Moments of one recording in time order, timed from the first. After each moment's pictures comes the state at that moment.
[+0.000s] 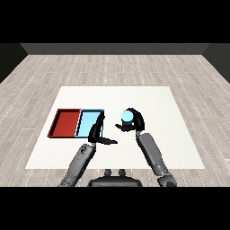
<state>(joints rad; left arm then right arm) -0.22 0.00 -0.34 -1.39 0.12 0.20 -0.31 -0.42 -0.02 0.20 -1.30 -0.10 -0.22 -0.22</state>
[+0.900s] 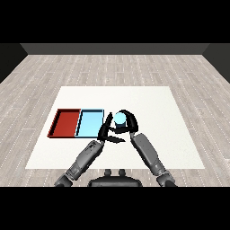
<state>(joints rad) -0.39 0.00 -0.51 -1.14 0.31 0.35 -0.39 -0.45 0.00 0.32 -1.29 -0.16 -0.27 -0.23</state>
